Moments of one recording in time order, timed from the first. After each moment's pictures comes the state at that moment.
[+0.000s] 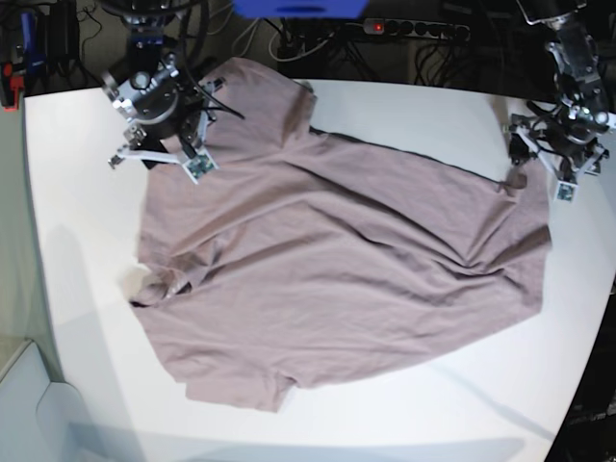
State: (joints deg) left arm 12.3 -15.1 -31.4 87.0 -2.1 -34.0 40.2; right arm -22.0 -5.8 7.1 114.9 -26.9 40.1 -49.0
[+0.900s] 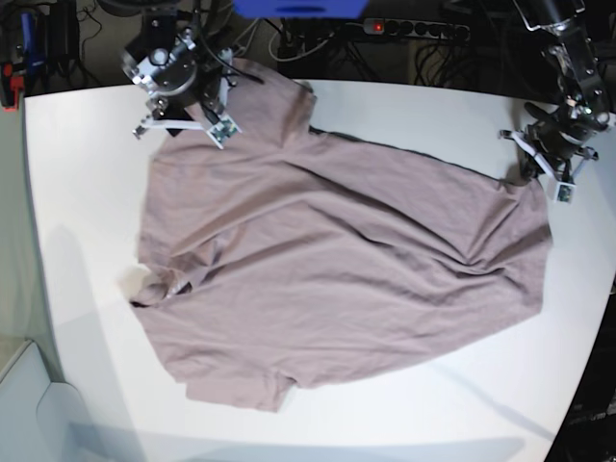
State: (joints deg) left arm 11.1 -14.9 -32.0 80.7 -7.1 -38.8 36.1; right arm -27.7 -5.9 3.0 112.6 -26.9 40.1 -48.5
